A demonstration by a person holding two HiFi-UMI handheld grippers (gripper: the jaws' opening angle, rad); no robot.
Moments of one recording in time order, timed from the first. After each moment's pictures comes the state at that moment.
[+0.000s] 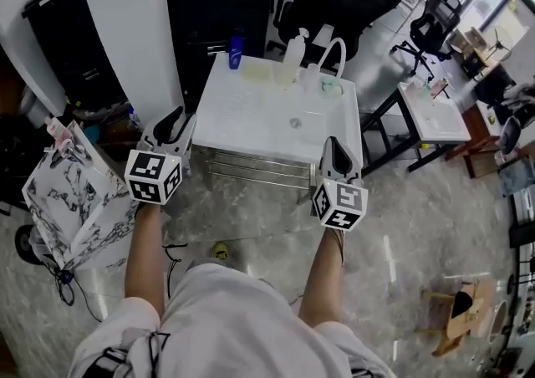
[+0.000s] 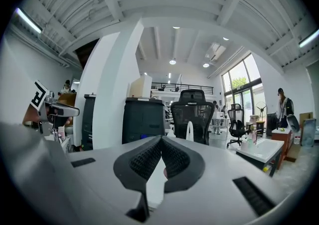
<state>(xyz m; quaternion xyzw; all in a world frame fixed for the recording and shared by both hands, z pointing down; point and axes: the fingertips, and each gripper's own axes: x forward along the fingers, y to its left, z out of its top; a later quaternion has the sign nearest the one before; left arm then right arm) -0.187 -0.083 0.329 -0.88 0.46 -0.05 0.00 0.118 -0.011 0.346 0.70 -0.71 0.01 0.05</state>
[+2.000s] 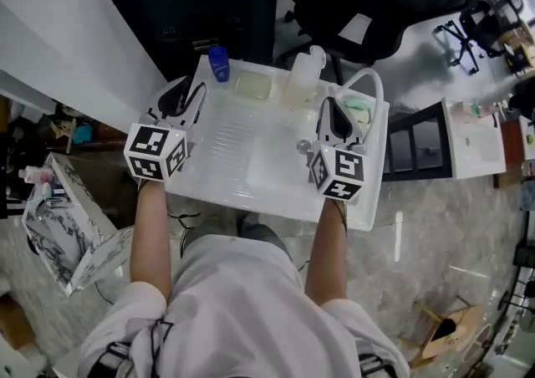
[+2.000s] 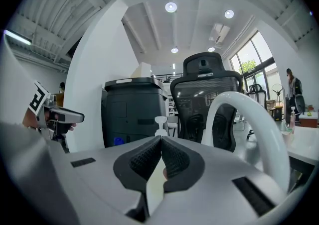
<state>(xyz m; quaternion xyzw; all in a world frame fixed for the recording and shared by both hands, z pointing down) -0.047 -0.447 0.397 -0.88 0.47 -0.11 -0.04 0.212 -0.416 0.418 0.66 -0.75 0.06 0.05</state>
